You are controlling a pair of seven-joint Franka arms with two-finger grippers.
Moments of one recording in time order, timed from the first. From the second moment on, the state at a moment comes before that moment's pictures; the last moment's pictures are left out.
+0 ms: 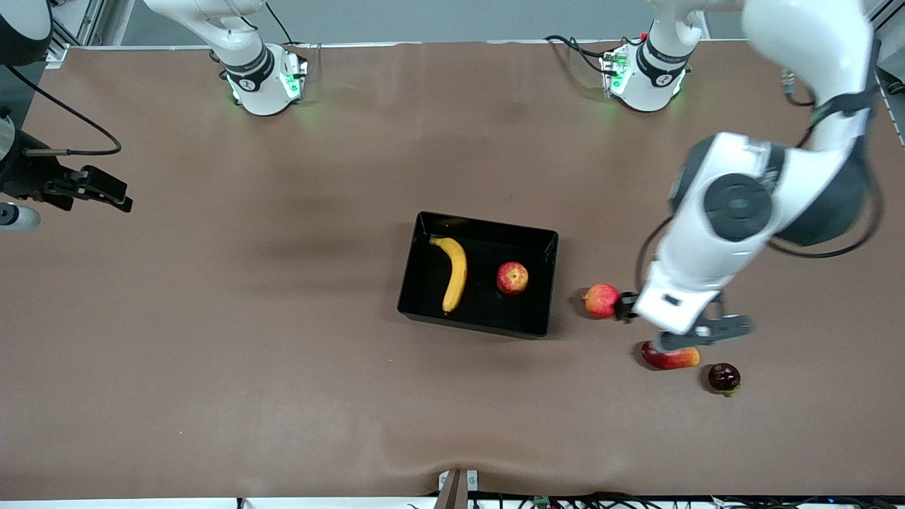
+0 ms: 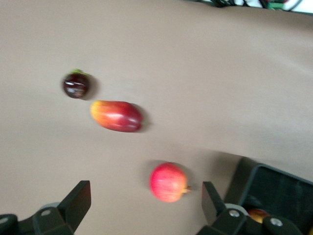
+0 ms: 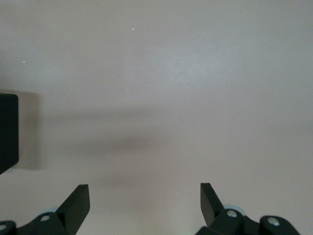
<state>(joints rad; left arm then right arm) -0.05 0.48 -0.34 -1.32 0.33 1.83 -0.59 0.02 0.03 -0.03 -1.59 0.02 1.58 0.03</state>
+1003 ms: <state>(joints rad) 0.03 0.01 -0.21 -1.57 0.07 1.64 -0.19 0.02 0.03 -0.03 -1.59 0.02 1.58 0.03</state>
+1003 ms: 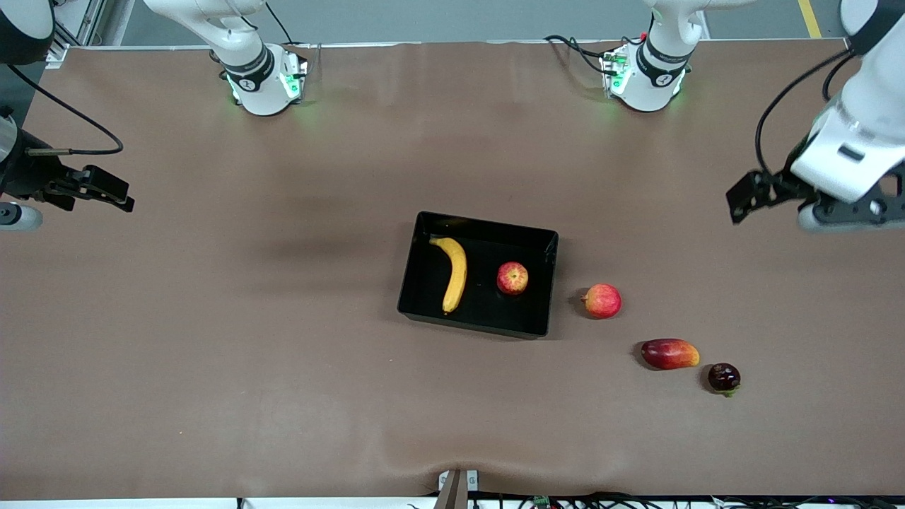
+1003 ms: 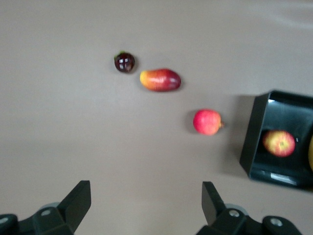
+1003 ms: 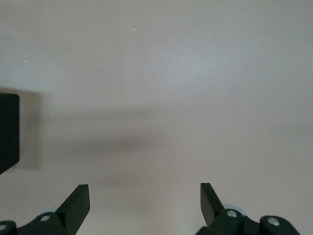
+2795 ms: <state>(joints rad) -0.08 -0.06 -0.04 -1.59 0.03 1.51 -0.09 0.04 0.02 -0.03 -1.52 0.02 1.49 0.03</state>
